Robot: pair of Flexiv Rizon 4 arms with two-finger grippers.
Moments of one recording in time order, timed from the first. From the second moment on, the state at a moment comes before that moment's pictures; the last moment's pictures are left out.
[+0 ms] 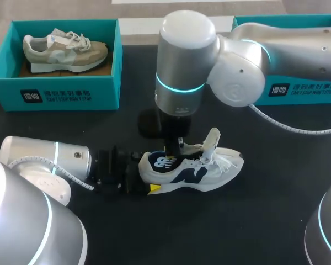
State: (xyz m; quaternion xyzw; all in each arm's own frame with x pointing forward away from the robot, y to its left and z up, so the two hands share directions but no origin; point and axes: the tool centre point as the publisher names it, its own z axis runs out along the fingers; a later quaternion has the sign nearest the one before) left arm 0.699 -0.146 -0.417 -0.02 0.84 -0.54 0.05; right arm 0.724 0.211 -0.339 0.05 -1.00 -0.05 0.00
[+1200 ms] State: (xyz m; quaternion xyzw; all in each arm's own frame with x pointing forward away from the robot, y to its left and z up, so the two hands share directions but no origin) left arm 0.699 -0.146 -0.417 -0.02 0.84 -0.54 0.05; right arm 0.727 0.235 -0.288 0.14 -0.98 -0.14 0.05
